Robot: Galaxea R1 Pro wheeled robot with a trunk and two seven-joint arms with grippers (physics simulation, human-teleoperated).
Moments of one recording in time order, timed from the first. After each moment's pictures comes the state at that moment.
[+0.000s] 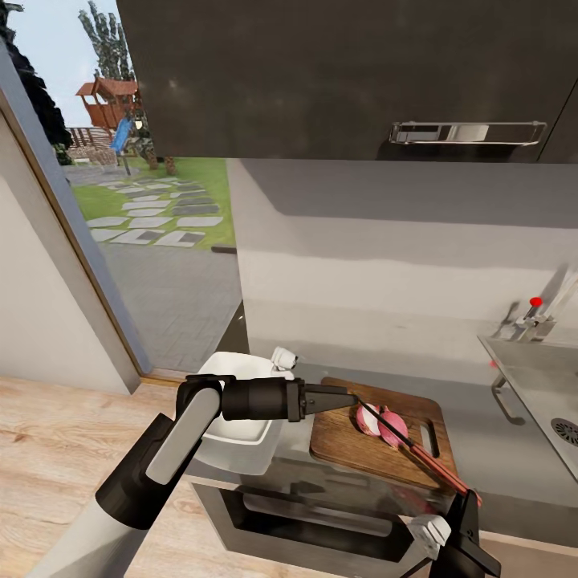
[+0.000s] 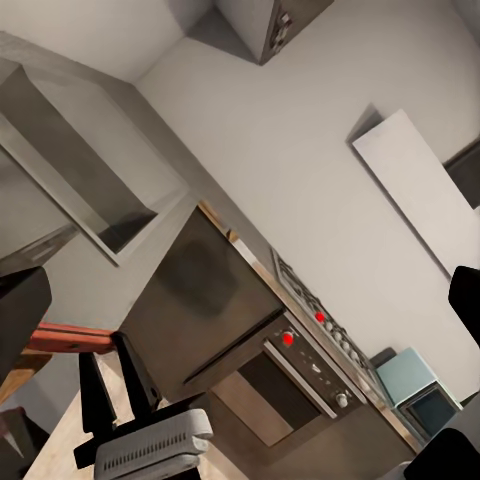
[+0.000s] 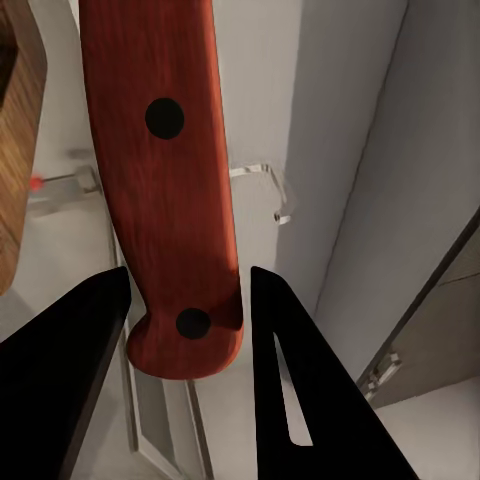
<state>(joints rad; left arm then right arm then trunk) -0.64 0.02 -0.48 -1.50 0.96 0.93 -0.67 0.12 -0.08 0.44 -1.37 0.75 0.75 -1.26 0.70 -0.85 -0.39</state>
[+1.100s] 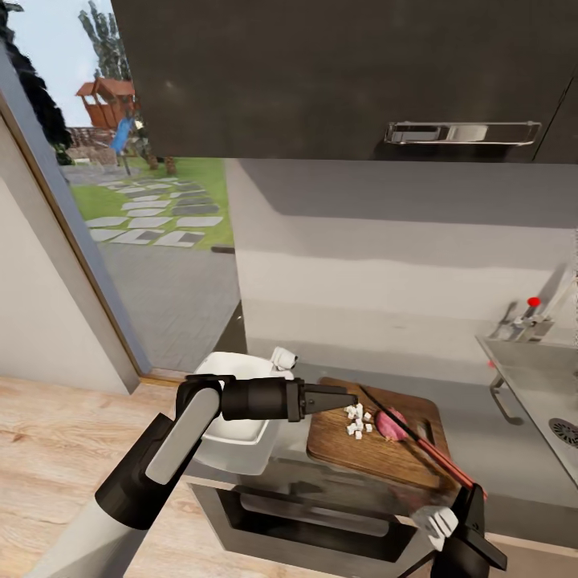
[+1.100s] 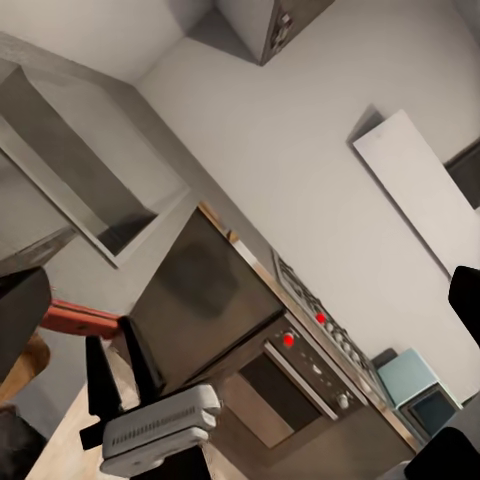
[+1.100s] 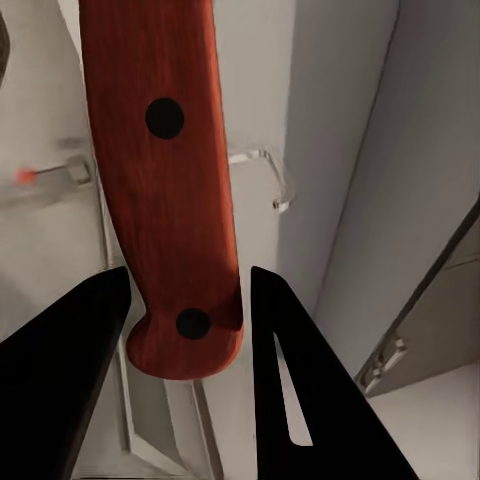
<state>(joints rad) -0.64 0.03 -0.48 -1.50 0.96 0.93 -0.67 0.12 -0.08 0.43 -1.42 0.74 0.76 -1.23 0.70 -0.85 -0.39</state>
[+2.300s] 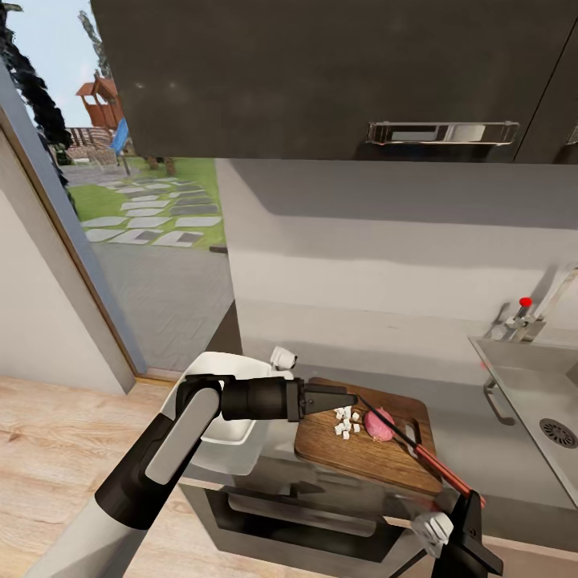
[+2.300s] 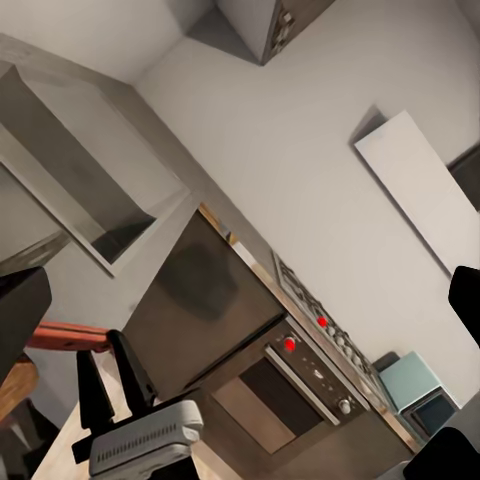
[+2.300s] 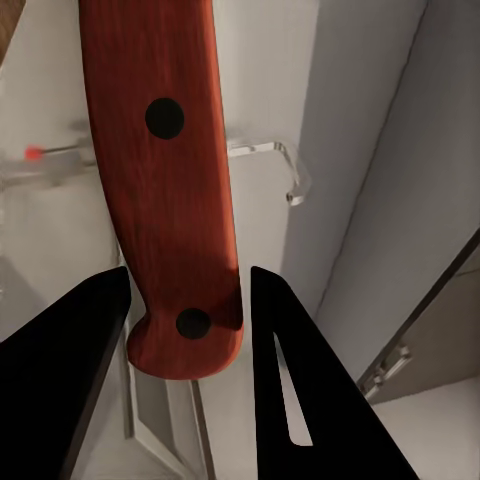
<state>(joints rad) -0.64 0.03 -0.48 -1.51 0.96 0.94 -0.67 0.12 -0.08 0.43 -1.37 0.75 0.77 -1.23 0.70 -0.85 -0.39</state>
